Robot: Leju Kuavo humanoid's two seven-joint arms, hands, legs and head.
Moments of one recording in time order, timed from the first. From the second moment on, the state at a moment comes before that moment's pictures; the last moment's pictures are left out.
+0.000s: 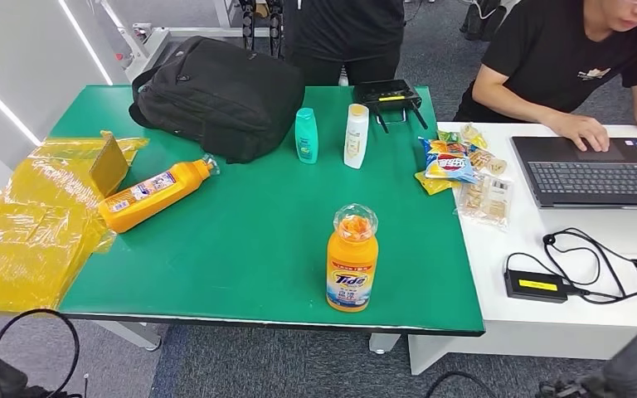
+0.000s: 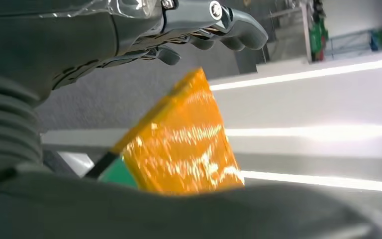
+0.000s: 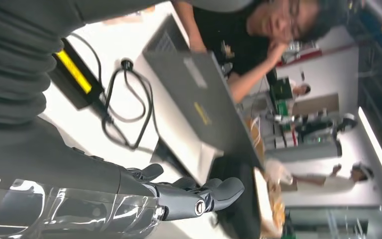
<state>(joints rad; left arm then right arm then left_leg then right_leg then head) 0.17 -0.30 0.43 -1.74 0.10 0.65 -0.67 0.08 0.25 -0.31 -1.80 -0.14 -0.65 -0.56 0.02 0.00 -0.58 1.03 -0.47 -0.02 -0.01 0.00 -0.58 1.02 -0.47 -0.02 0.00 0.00</state>
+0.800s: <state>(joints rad) 0.13 -0.22 -0.07 -1.74 -0.23 0.60 -0.60 -0.17 0.10 0.03 -1.54 0.18 -0.51 -0.36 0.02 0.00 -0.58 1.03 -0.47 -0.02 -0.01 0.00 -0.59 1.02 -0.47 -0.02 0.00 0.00</state>
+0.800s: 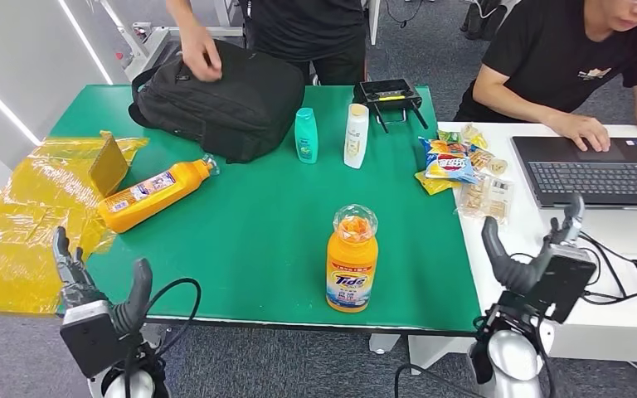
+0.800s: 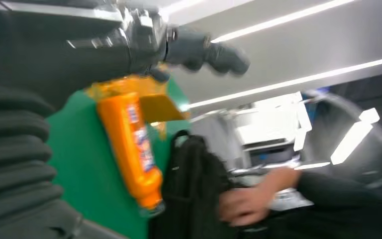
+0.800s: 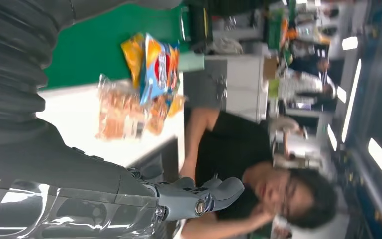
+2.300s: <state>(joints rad) -0.04 -0.19 -0.21 -1.51 -0.19 0.55 -0.58 -0.69 0.12 0.41 -1.24 -0.04 -0.12 -0.20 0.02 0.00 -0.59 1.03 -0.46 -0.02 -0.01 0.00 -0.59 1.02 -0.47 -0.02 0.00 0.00</state>
